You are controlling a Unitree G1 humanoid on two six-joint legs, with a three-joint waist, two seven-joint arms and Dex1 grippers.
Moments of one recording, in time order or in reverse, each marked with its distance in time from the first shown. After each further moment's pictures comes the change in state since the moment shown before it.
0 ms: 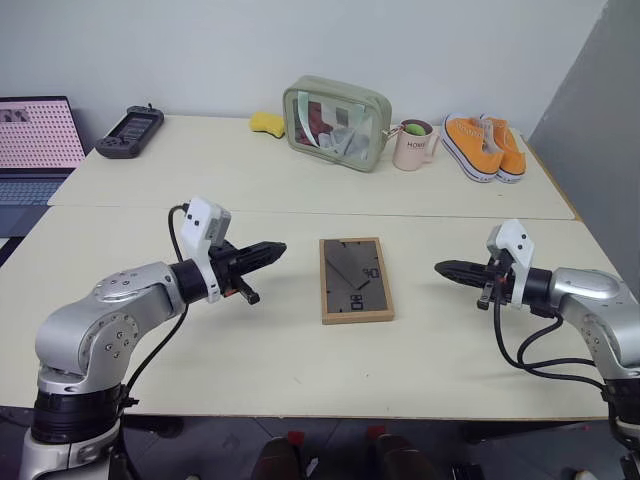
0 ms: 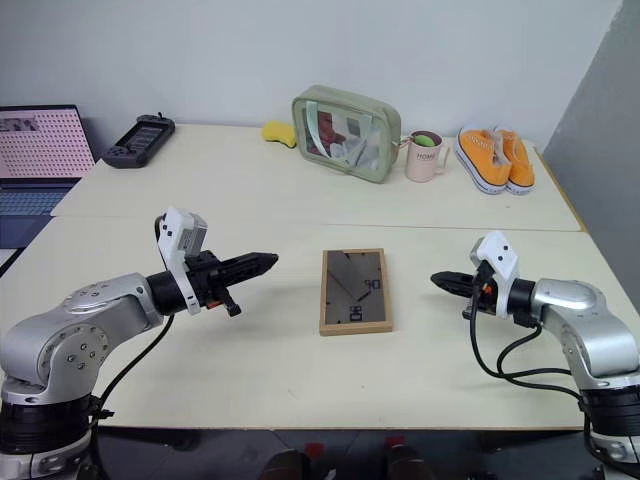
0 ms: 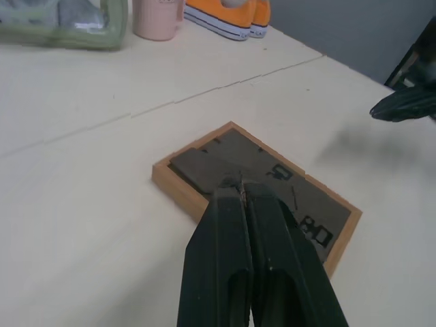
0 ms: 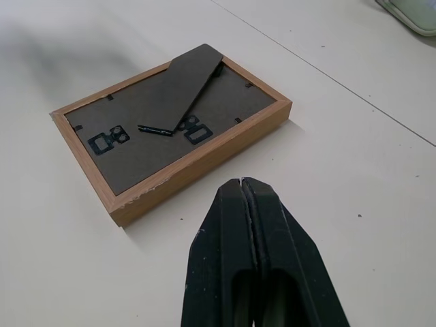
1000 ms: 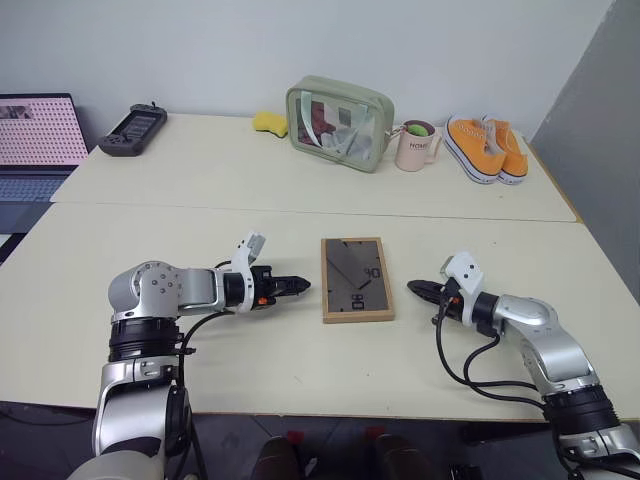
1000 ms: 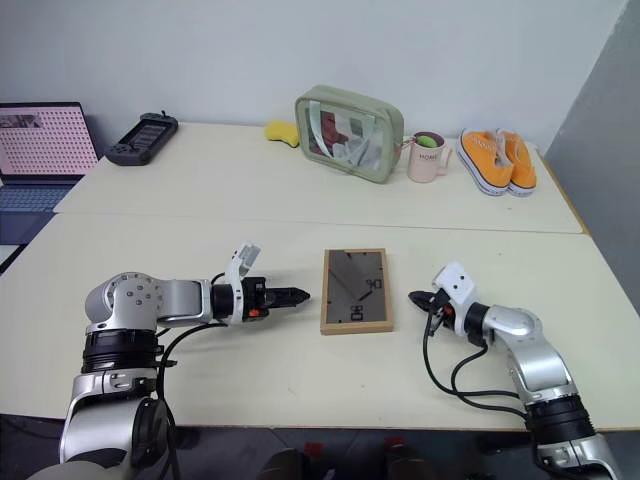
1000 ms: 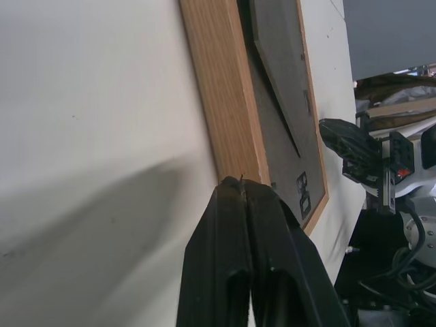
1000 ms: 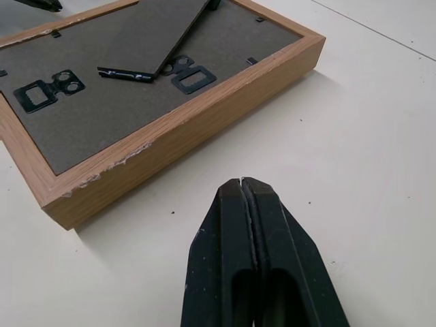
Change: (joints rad) left arm -0.325 -0.157 -0.008 0.579 -0.019 0.476 0.095; right arm 0.035 0.204 0.123 0.178 -0.199 -0.207 -0.128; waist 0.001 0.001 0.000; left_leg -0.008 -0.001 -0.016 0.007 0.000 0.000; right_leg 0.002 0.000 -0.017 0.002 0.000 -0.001
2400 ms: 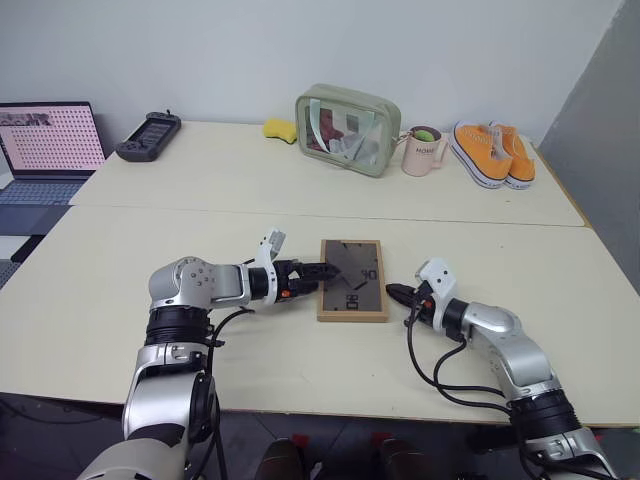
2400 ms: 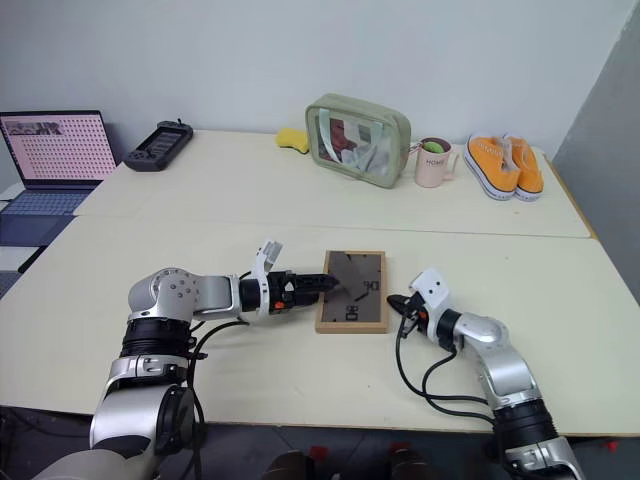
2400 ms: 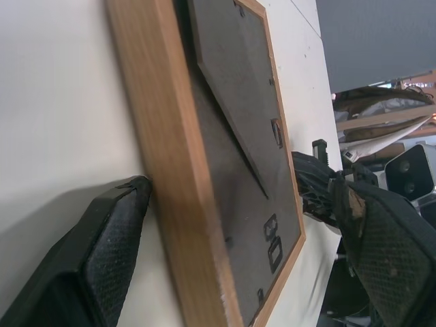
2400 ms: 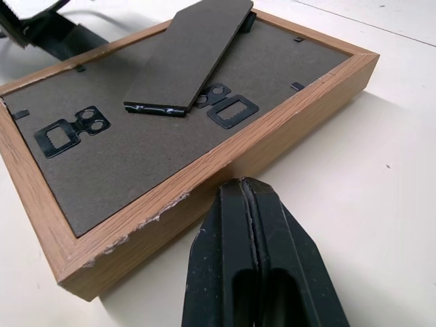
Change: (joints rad) left arm -0.069 -0.106 -0.062 0.147 0.135 -0.113 -0.113; right arm -0.016 0.182 0.040 0.028 -0.032 0.020 -0.099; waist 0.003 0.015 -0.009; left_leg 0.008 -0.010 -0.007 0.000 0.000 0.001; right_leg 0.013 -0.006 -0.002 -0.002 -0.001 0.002
